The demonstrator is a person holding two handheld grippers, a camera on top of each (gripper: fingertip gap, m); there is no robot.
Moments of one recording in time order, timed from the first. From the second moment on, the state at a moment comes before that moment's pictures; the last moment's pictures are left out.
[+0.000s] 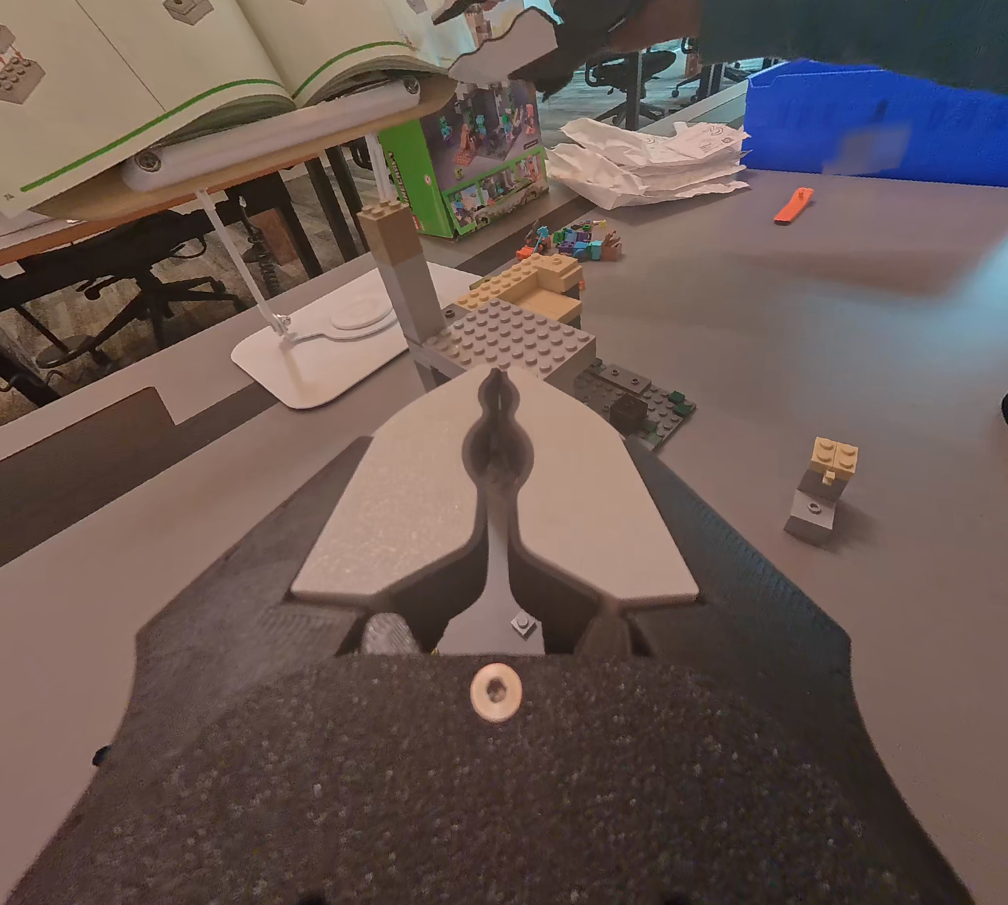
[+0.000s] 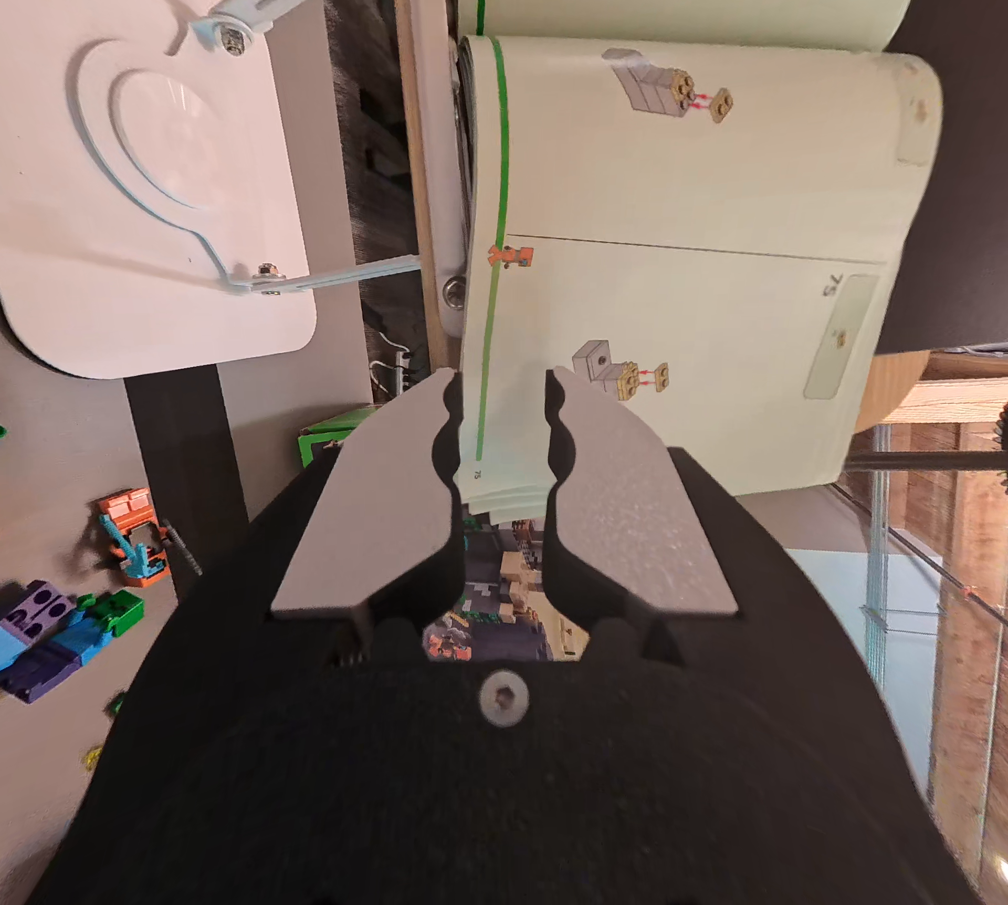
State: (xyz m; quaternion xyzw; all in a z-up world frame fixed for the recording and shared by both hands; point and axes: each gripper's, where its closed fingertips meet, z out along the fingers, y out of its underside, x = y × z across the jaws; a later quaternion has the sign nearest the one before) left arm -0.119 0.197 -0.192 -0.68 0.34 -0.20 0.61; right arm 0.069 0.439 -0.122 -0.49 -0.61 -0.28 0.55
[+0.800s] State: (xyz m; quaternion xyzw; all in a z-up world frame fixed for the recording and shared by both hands) left arm -0.118 0.196 -0.194 -0.68 0.35 -0.20 0.61; right arm 0.080 0.429 -0.082 -0.43 -0.61 -0.34 0.56
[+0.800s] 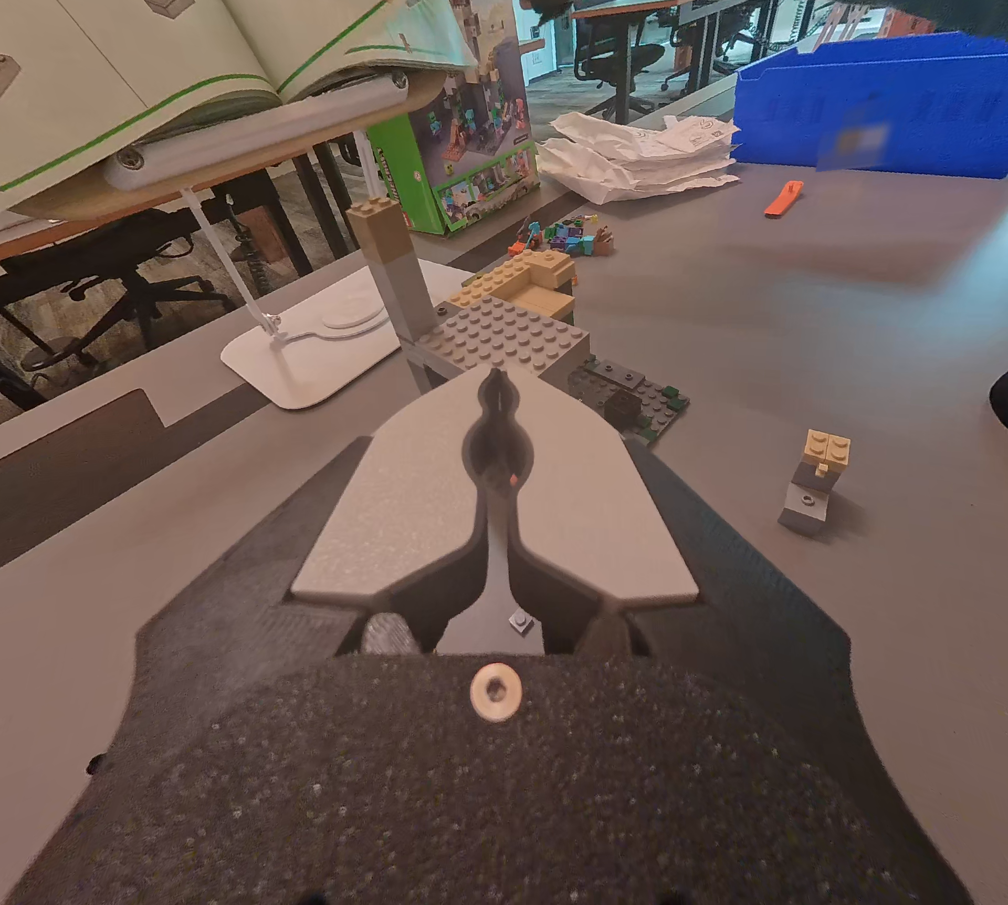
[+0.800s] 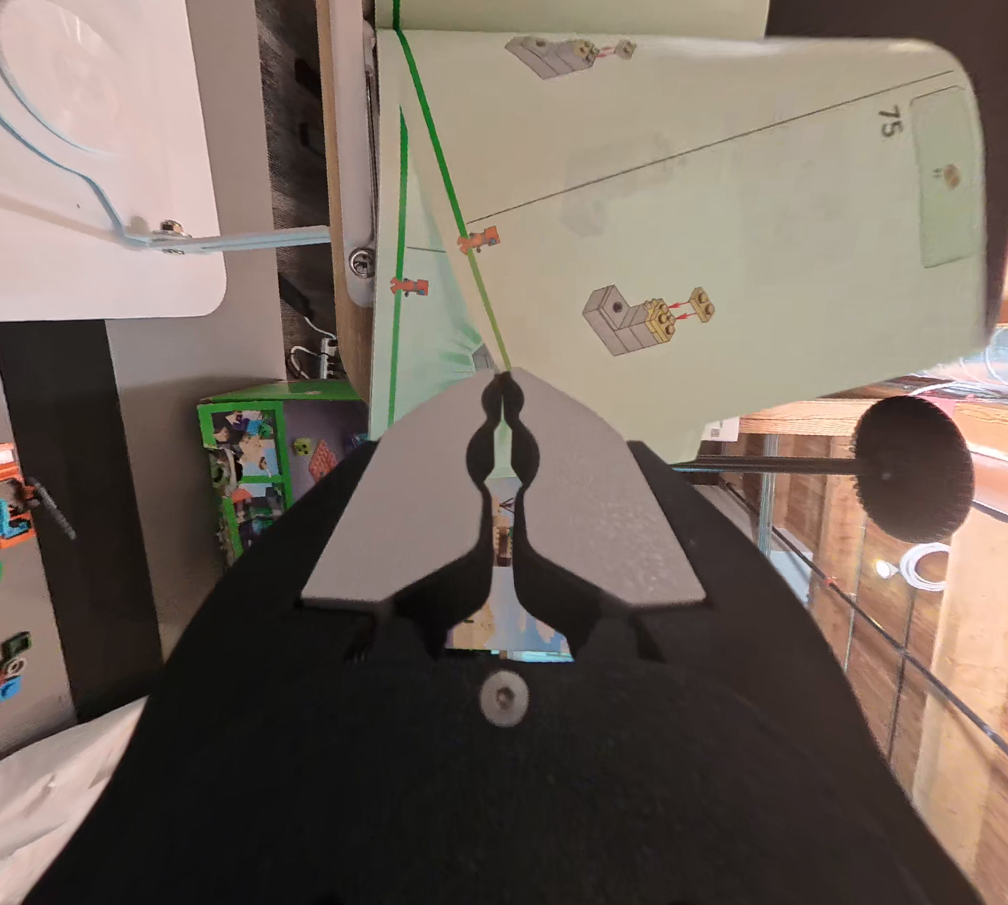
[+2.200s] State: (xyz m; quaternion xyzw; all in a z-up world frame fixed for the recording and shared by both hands) left arm -0.097 0.416 -0.093 -0.64 0.30 0.02 0.71; right arm -0.073 0.355 -0.055 -0.39 -0.57 -0.12 0.71
